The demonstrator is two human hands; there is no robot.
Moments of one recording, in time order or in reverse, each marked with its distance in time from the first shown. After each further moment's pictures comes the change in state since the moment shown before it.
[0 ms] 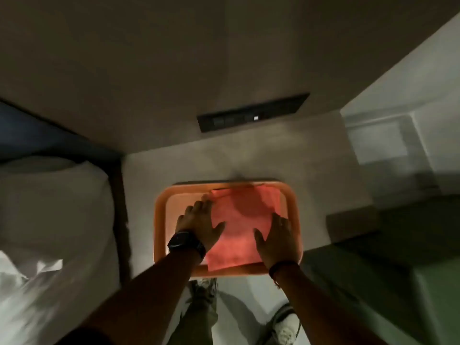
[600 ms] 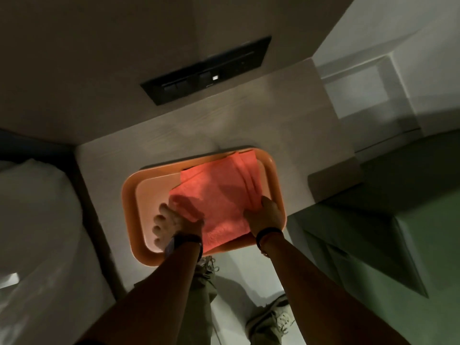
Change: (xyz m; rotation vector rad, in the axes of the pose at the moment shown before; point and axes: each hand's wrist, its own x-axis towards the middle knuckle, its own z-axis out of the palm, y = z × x) left_hand -0.010 0.018 0.052 -0.156 0.048 -0.720; right_hand 0.014 0.015 0.015 0.546 -0.025 0.462
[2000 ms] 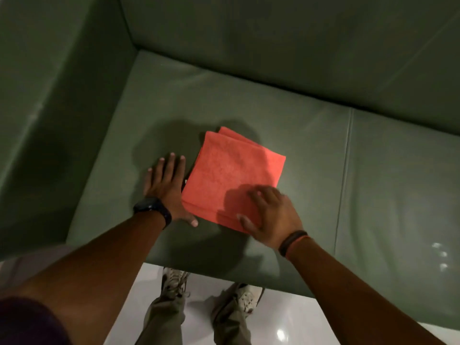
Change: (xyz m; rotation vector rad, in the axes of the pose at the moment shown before) left_hand -0.453 0.180 0.349 0.999 -0.030 1.689; right_hand -0.057 0.591 -0.352 -0.214 0.545 -0.280
